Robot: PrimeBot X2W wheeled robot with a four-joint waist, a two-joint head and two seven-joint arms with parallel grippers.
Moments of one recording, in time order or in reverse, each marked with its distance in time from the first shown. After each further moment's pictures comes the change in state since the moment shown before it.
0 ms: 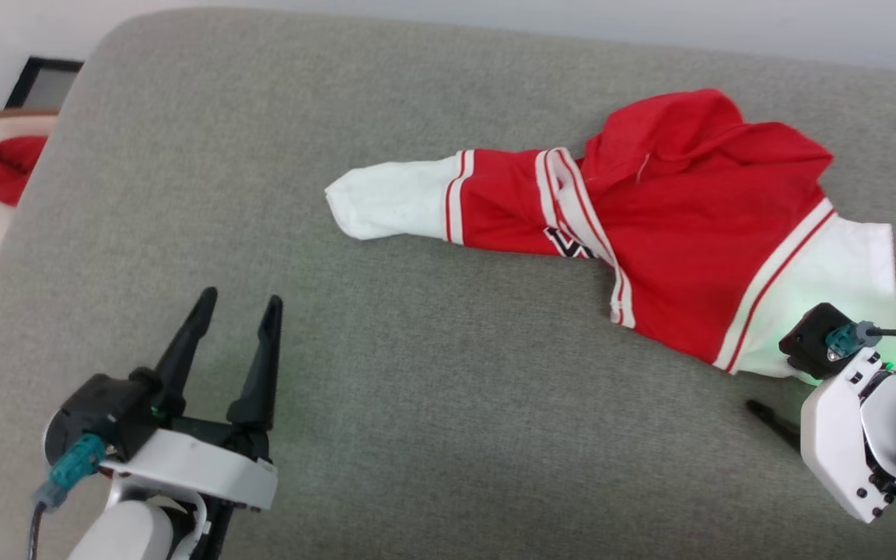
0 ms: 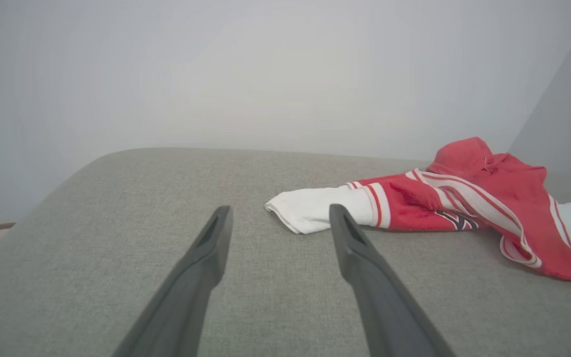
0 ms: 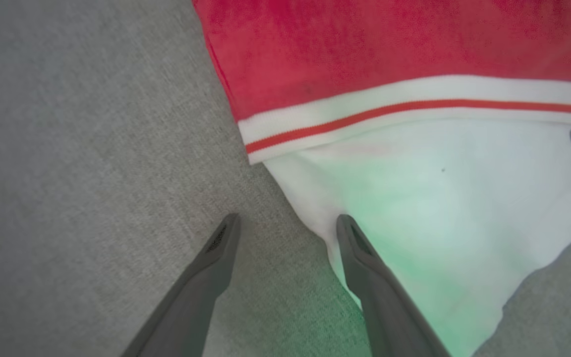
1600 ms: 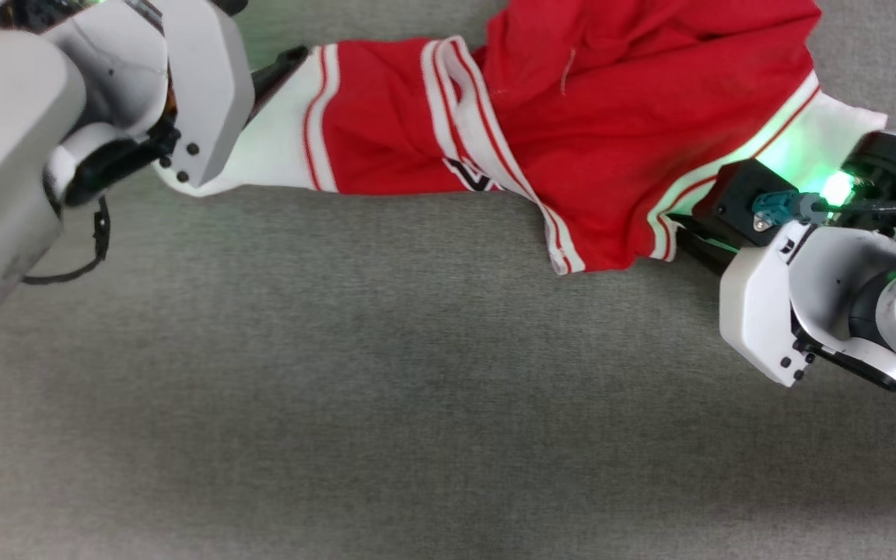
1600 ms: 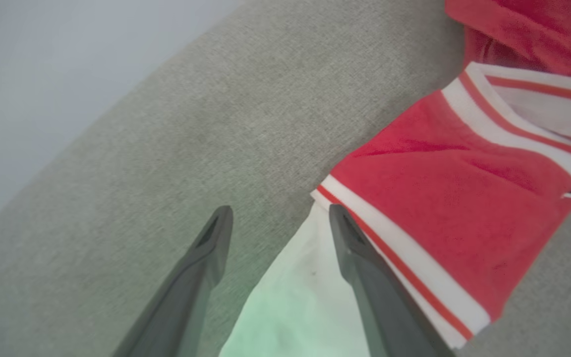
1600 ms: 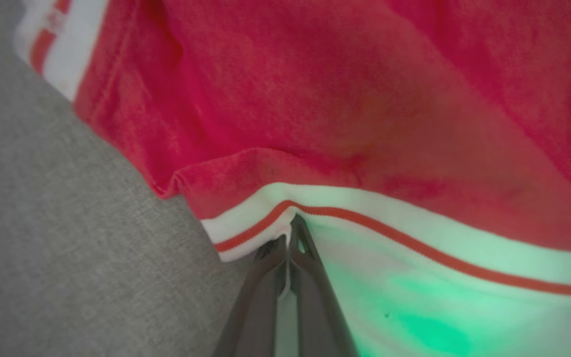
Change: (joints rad) left arm -1.271 0.247 -0.915 0.403 -0.426 -0.227 0.637; right arm -0.386 0.126 0.155 0.026 -0.032 0.010 -0.060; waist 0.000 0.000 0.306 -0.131
